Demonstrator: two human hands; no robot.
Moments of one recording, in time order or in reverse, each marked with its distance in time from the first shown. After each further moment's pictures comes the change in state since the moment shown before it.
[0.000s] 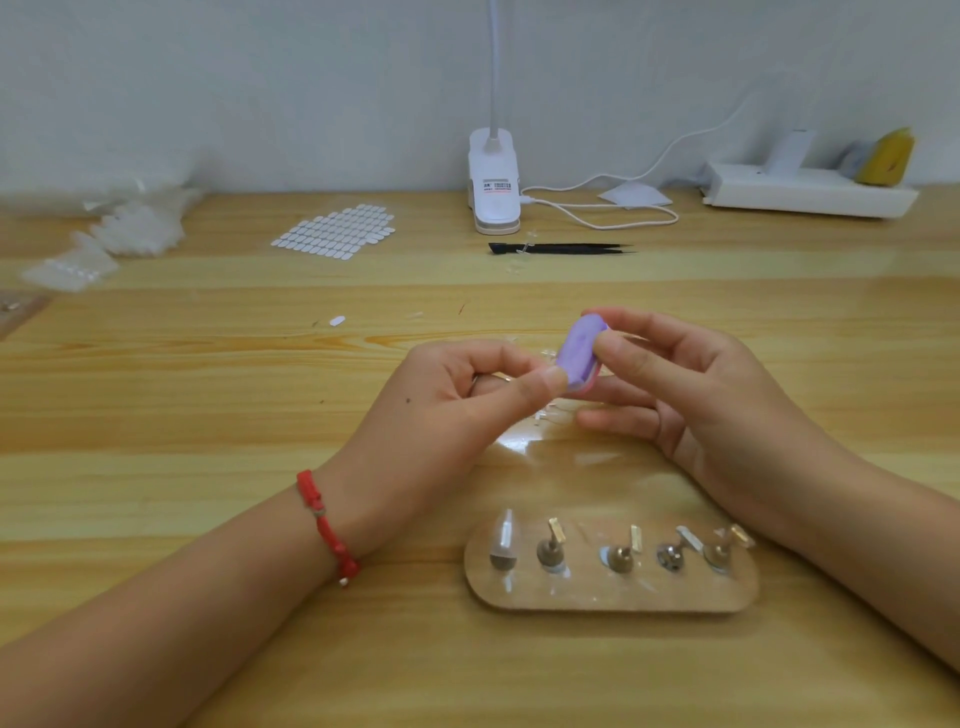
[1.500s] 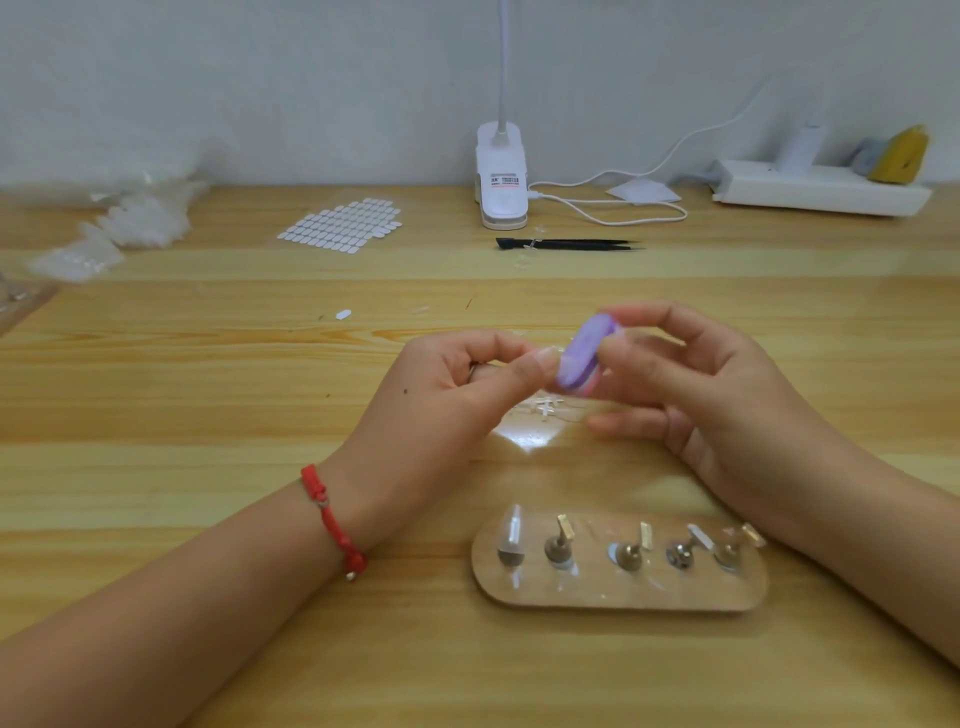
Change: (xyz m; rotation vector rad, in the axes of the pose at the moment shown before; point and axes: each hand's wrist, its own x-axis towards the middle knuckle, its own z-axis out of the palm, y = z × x) left_hand 0.001 -0.003 -0.003 -0.041 0.040 -0.022; right_hand -0.001 0.000 0.001 0.009 -0.022 -0.049
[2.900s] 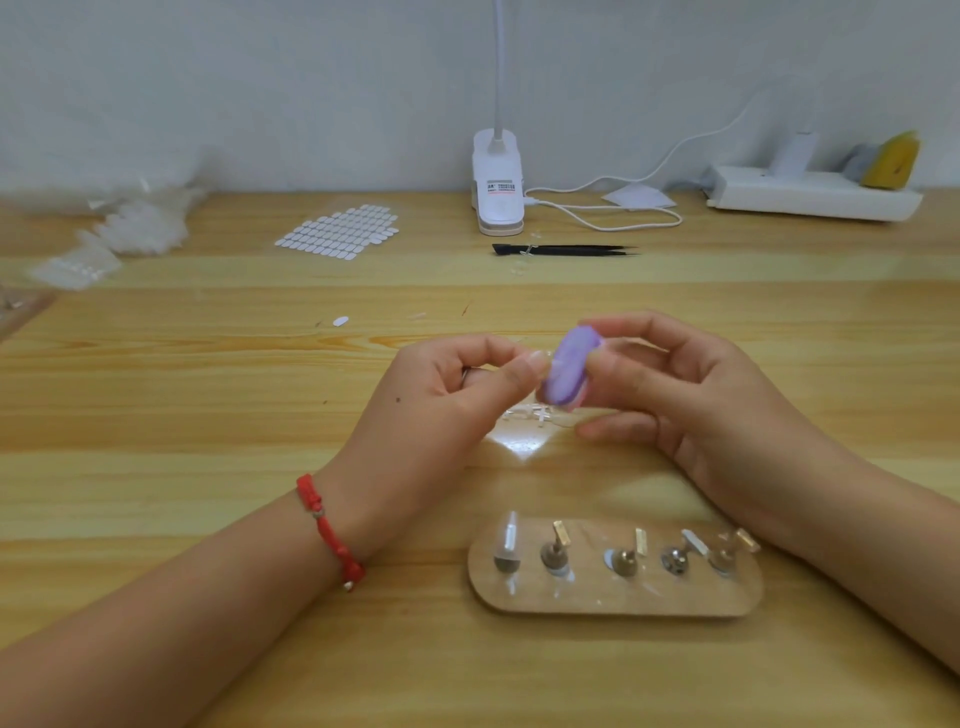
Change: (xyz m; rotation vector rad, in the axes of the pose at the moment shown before) left_hand -0.002 0.000 0.000 0.025 0.042 -0.014; right_hand 0.001 0.002 -0.001 -0.039 -0.058 0.005
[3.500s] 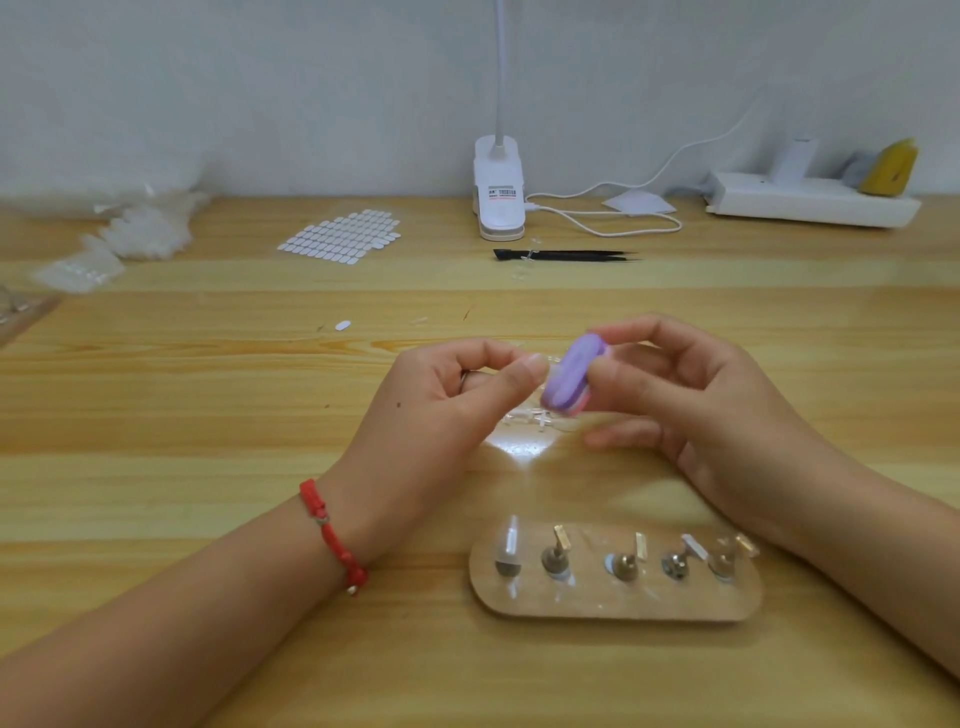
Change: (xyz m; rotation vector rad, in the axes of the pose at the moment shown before) left_hand -0.001 0.000 0.001 -0.013 0.016 0.003; right_hand -0.002 -0.002 0.000 -0.023 0.021 -0.011
